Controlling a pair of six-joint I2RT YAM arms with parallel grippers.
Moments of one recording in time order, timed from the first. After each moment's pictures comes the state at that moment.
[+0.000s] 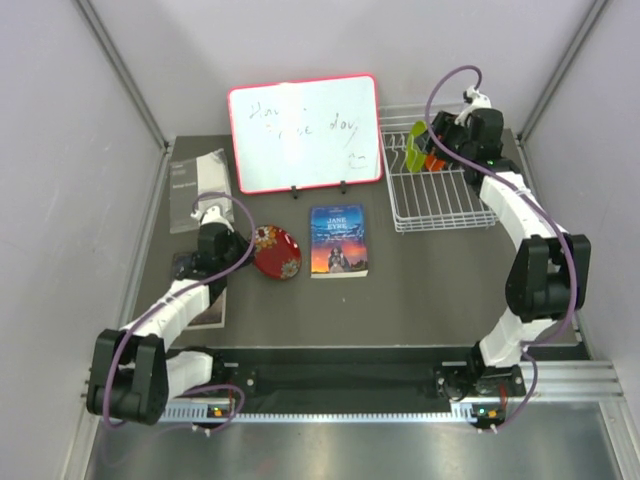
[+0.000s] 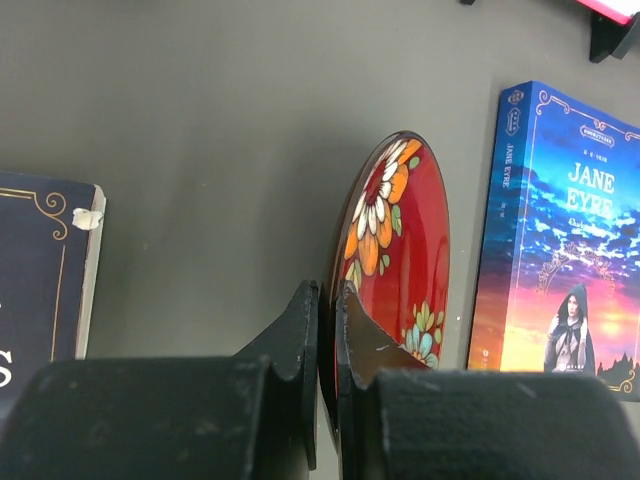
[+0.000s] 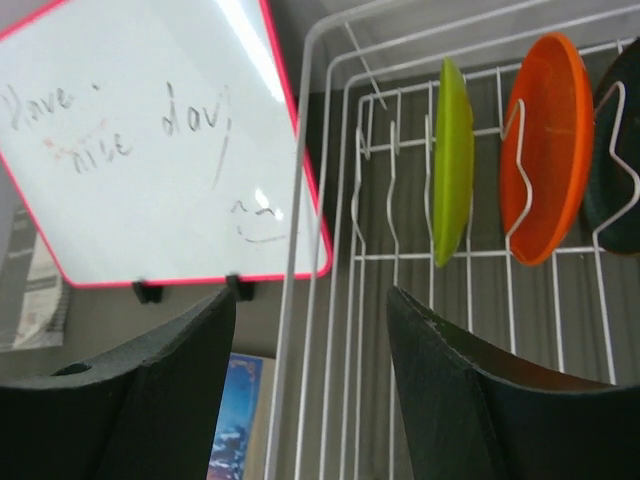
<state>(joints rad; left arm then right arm) -0.17 1.15 0.49 0.07 0.00 -0.58 0.09 1.68 1.39 -0.04 -0.24 0.39</state>
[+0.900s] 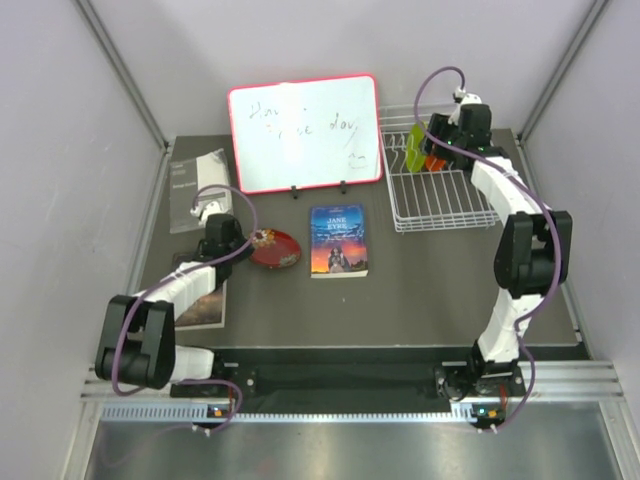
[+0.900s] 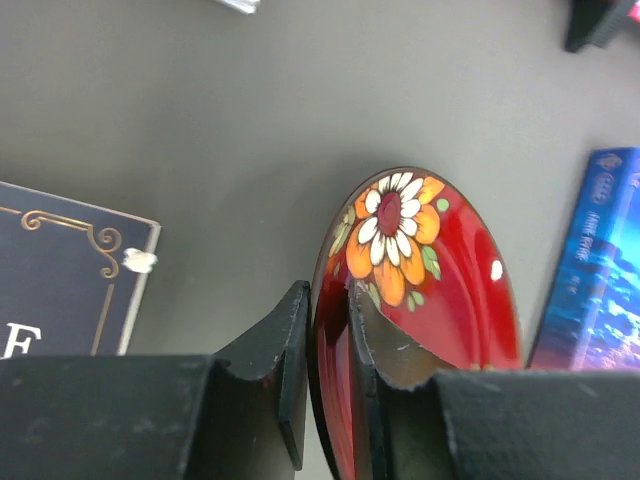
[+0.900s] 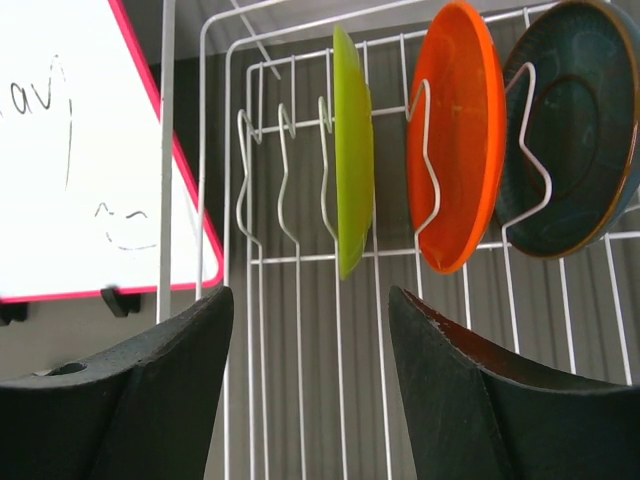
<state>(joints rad) -0.17 1.32 0.58 0.06 -0.14 -0.62 0.08 1.89 1.58 -0.19 -0.11 0.25</state>
